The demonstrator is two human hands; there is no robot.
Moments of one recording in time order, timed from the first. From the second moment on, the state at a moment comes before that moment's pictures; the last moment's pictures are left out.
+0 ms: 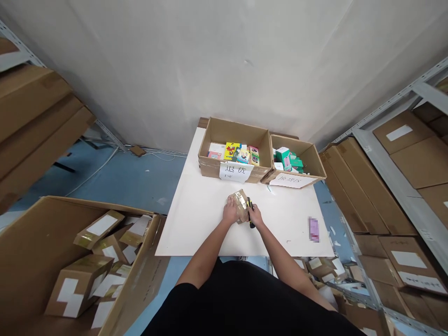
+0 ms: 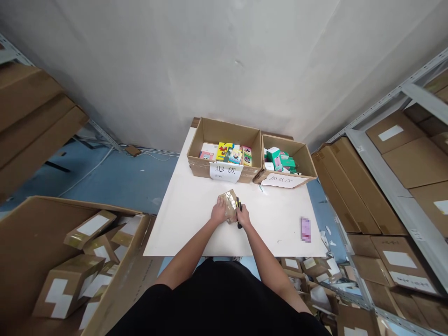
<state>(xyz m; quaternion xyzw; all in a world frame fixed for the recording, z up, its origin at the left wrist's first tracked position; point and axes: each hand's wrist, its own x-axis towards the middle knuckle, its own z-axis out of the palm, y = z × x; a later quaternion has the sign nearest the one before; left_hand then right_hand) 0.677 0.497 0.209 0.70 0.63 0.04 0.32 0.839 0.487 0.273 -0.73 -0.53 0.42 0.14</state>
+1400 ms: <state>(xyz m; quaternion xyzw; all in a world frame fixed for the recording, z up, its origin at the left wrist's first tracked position) 0.749 0.470 0.252 0.67 0.70 -0.08 0.24 0.943 0.405 0.309 -0.79 -0.45 0.41 0.06</state>
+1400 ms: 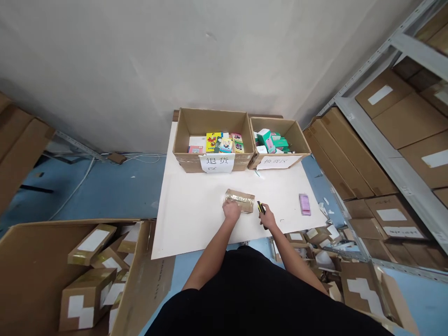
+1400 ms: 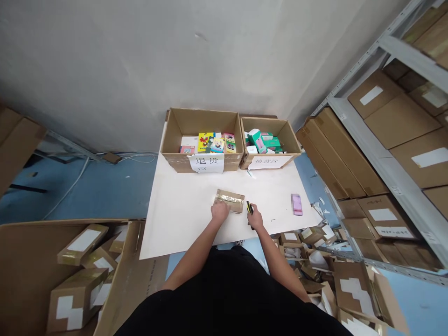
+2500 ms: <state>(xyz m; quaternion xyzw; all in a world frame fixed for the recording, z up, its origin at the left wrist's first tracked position) 0.737 0.466 0.244 0.78 0.56 -0.10 0.24 0.963 0.401 0.307 -0.76 -0.55 0.33 -0.04</state>
